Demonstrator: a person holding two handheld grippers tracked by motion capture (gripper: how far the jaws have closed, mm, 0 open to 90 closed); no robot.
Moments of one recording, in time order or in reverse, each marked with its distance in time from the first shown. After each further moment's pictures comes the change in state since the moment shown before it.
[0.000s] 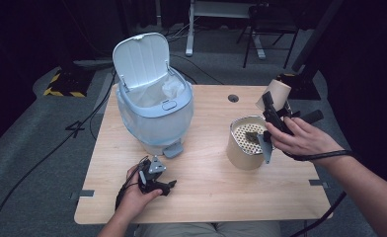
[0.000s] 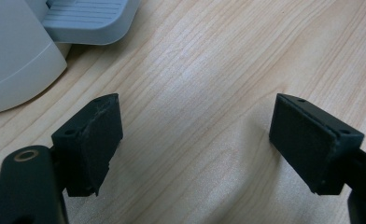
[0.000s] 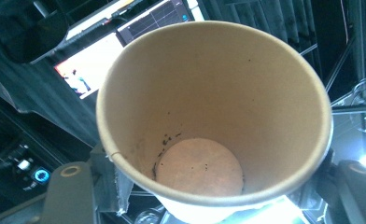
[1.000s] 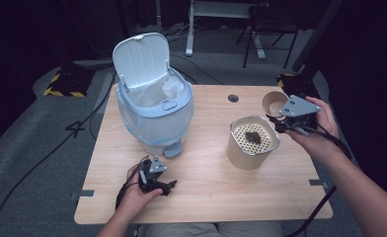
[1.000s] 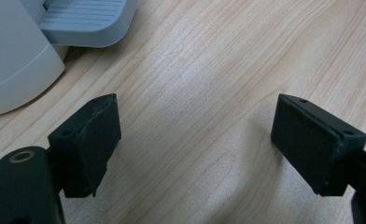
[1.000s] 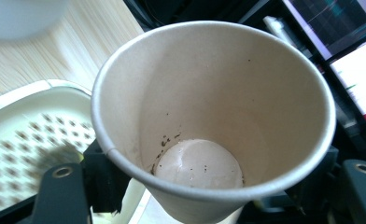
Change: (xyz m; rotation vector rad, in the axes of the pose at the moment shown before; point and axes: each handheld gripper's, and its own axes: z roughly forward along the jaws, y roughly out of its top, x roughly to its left) left arm 0.000 0.001 0.001 0.000 -0.002 0.004; right arm 0.016 -0.066 0.020 -0.404 0.726 1.751
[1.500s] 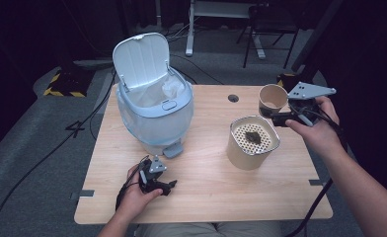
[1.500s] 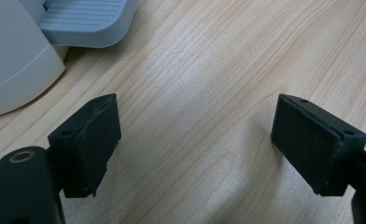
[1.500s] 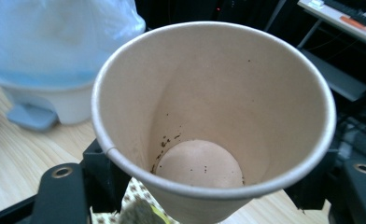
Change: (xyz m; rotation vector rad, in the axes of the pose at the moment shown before) left arm 0.000 0.000 0.000 0.000 0.001 0.000; right arm -0.015 0.017 -0.002 -0.093 0.188 0.379
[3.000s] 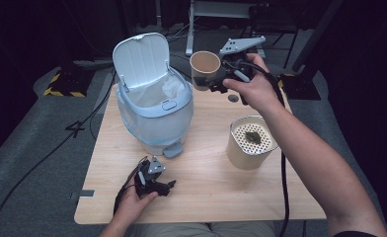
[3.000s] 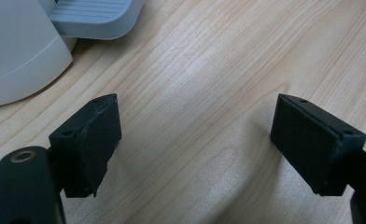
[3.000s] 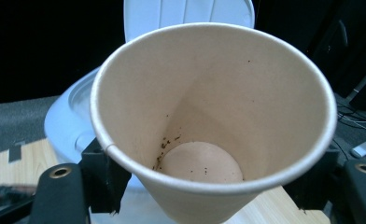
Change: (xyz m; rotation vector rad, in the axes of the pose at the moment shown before) left arm -0.001 -0.003 -0.003 -0.001 0.014 -0.021; right arm 0.051 0.144 0.100 -0.119 0.336 0.002
